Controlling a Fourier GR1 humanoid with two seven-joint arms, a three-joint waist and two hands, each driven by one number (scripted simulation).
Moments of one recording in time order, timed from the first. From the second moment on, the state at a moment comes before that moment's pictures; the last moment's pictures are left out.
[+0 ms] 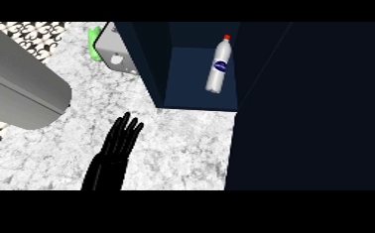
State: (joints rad) left arm 0.04 0.41 -0.67 -1.57 0.76 0.21 -0.67; right arm 1.01 -0.67 0.51 -2.50 0.02 0.15 -0.55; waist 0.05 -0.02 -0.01
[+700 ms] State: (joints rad) left arm 0.32 0.72 -0.51 -1.71 0.83 -0.05 -0.82; right arm 0.78 -0.72 0.65 -2.51 0.04 0.09 -0.38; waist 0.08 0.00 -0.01
